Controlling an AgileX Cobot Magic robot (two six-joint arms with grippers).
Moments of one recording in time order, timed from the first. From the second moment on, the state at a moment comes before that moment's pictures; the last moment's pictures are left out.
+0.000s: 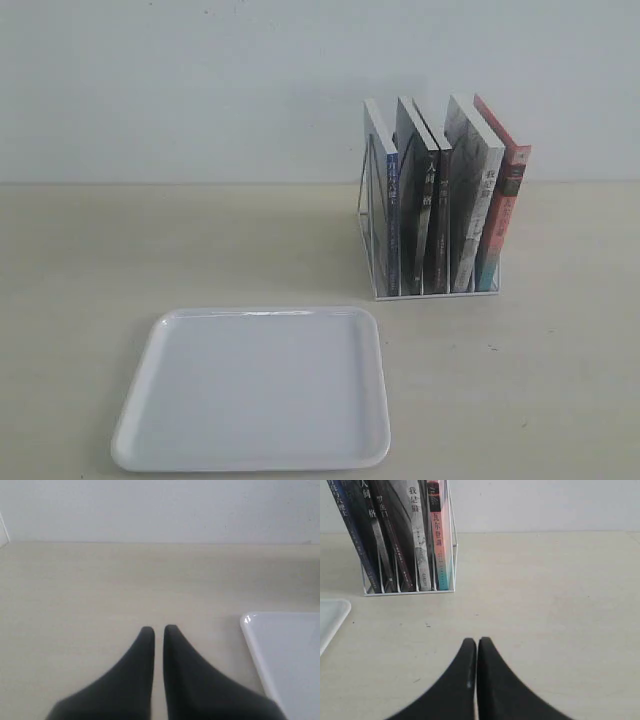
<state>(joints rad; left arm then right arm) 0.02 0.00 0.00 0.07 0.31 -0.08 0.06 0.00 0.00 0.07 0.35 -0.02</state>
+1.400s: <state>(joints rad) 0.02 0.00 0.00 0.07 0.31 -0.08 0.06 0.00 0.00 0.07 -0.09 -0.02</state>
